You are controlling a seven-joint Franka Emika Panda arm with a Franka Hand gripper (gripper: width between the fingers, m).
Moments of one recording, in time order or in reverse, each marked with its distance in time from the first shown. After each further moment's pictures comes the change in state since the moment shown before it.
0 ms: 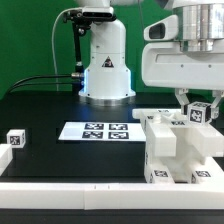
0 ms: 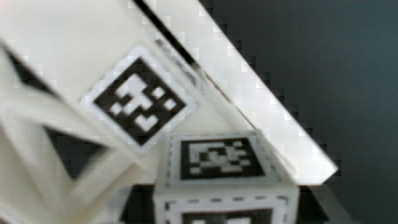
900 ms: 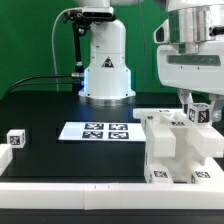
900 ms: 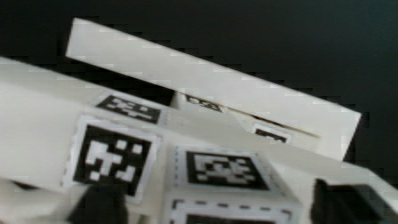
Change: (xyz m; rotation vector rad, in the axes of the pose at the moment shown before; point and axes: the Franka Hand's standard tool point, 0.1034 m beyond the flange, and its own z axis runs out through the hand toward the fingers) arm 0.001 -0.001 0.001 0.030 -0.033 0.220
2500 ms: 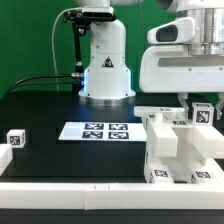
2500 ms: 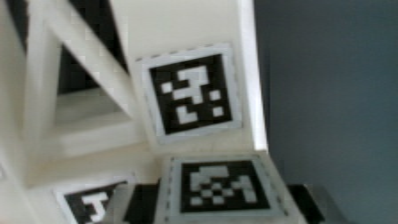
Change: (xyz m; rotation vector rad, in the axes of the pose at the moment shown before) arm -0.005 0.000 0.004 -0.062 0.031 -0.751
